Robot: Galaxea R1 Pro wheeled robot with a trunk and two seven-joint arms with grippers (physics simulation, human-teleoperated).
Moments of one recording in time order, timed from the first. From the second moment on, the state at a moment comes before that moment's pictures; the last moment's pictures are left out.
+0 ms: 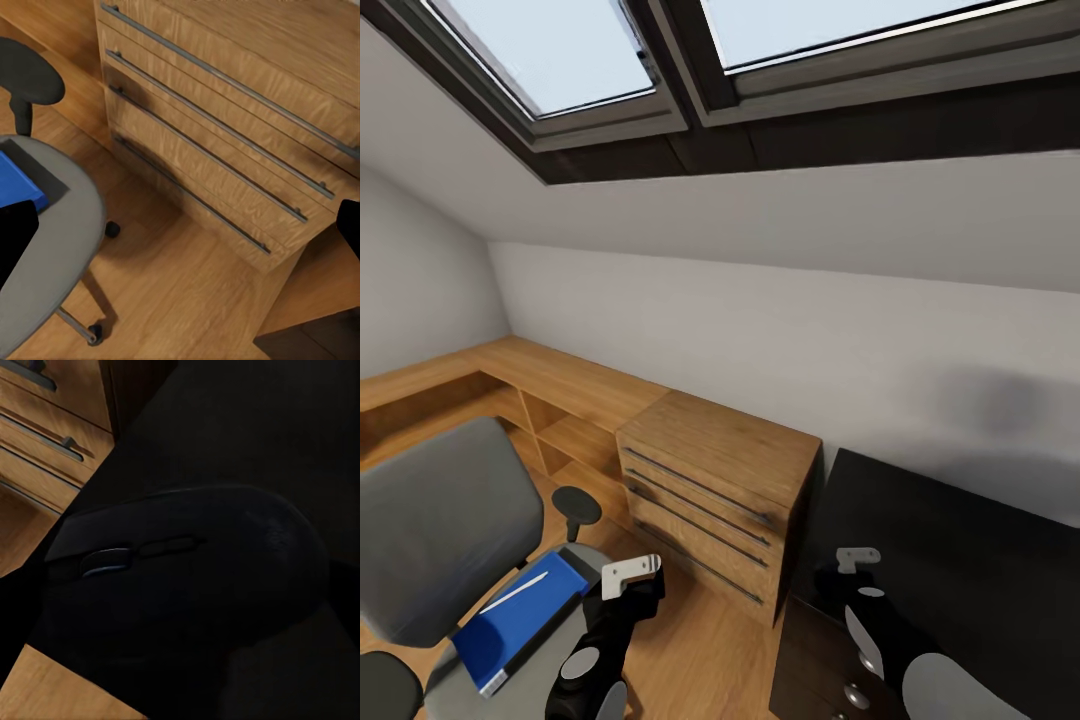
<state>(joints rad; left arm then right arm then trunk) -0.06 -0.08 -0.30 -1.51 0.26 0.38 0.47 -0.62 0.00 0.01 -0.36 0.01 0.10 -0.09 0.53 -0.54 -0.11</state>
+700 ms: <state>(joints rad) -0.06 -0.08 -0.30 -1.52 0.26 0.38 0.47 -0.62 0.00 0.01 -0.37 0.01 0.09 -0.08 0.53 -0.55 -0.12</state>
